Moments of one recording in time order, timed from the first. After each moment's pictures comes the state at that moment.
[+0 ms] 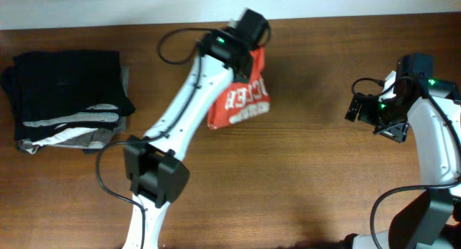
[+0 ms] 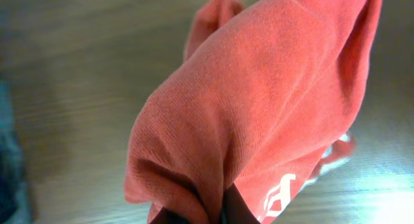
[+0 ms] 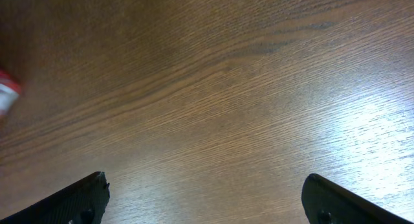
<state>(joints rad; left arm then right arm) -0.55 2.26 2.36 -1.28 -0.30 -0.29 -0.28 1.61 1.36 -1.13 -0.13 0.19</state>
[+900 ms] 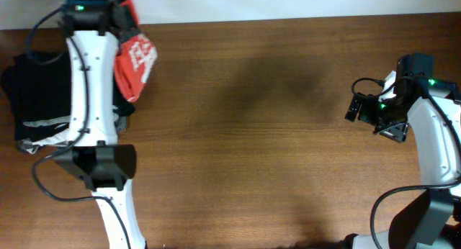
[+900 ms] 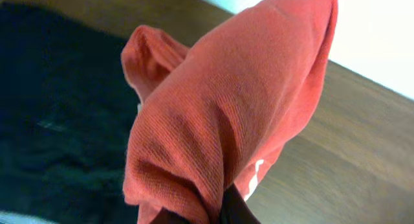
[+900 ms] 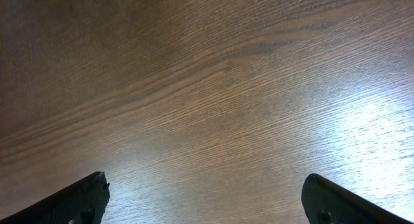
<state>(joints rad) -0.02 2.26 2.64 -1.39 -0.31 -0.45 -0.28 1.61 1.36 -1.13 -0.13 0.19</state>
